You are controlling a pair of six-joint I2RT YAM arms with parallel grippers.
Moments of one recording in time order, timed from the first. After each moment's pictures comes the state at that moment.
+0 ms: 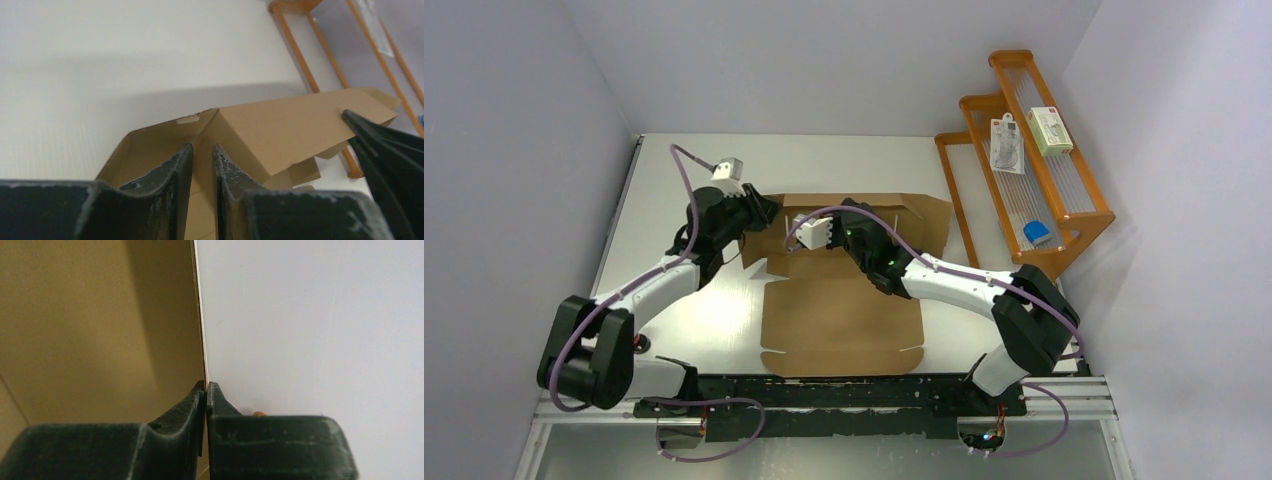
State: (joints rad) left arm -0.31 1.31 0.67 0.42 0.19 -0.50; right arm 0.87 1.55 0.93 0.32 0.38 -1.23
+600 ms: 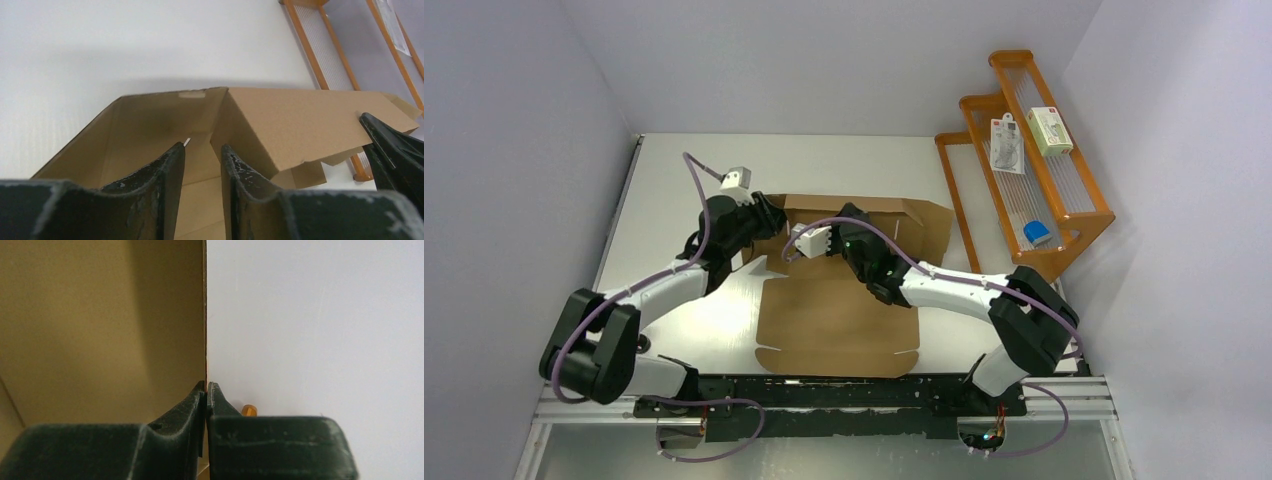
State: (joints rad) left arm -0.39 1.38 0.65 0.47 0.10 -0.54; right arm 0.90 1.55 0.88 0.38 0.44 -1.27
